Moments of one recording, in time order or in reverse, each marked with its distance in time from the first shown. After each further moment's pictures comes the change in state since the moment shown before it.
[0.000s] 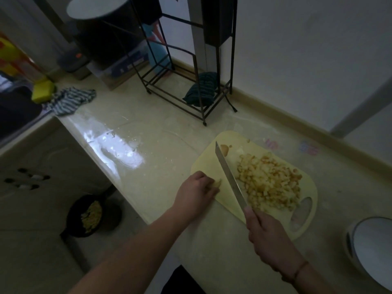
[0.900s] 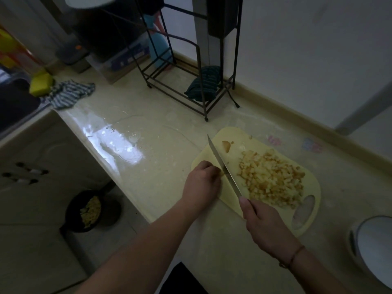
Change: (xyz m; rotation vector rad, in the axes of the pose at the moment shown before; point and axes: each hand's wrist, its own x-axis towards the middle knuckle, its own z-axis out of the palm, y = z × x) left_hand 0.014 0.018 0.006 -0.065 0.087 -0.041; right_hand 0.015 -0.016 0.001 -0.144 -0.026 -0.076
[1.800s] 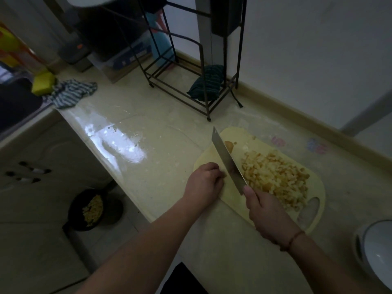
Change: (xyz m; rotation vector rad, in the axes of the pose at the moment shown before) left_hand 0.005 -0.002 -0.004 0.071 -0.083 0.105; right_hand 0.031 0.004 -0.002 0.014 0.007 -0.038
